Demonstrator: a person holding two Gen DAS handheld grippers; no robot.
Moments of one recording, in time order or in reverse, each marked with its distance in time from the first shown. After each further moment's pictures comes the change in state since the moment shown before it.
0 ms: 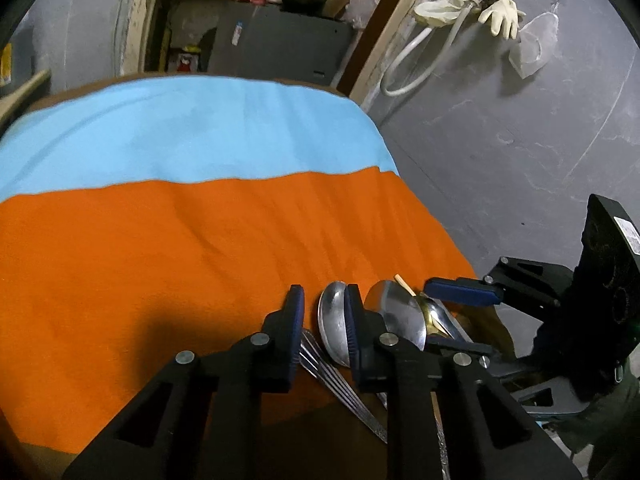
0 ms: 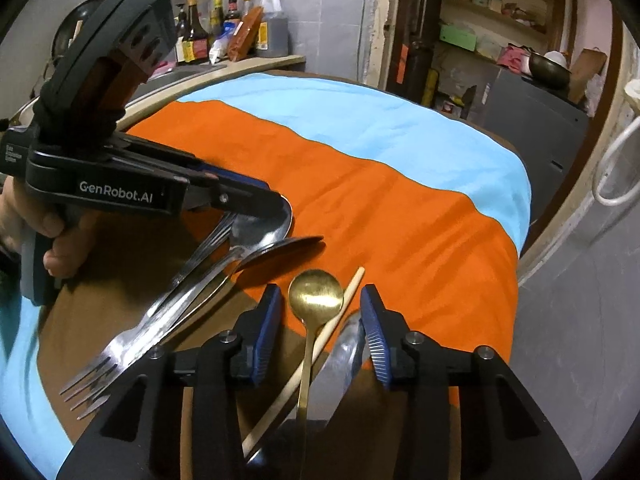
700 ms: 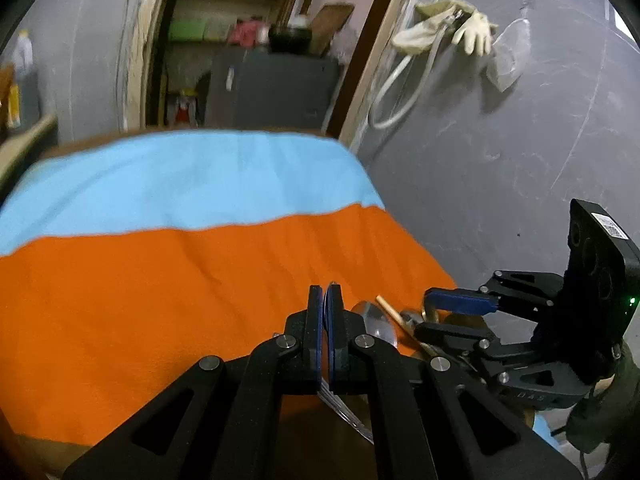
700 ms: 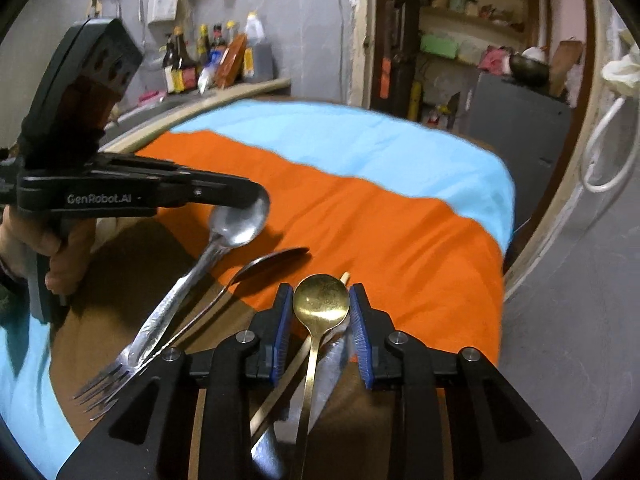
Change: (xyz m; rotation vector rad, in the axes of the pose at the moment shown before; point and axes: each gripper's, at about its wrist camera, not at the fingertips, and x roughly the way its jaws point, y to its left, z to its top) left arm -0.035 -0.030 -0.006 0.099 -0.177 0.062; right arm -0.025 -0.006 -0.007 0.078 -0.127 -0.040
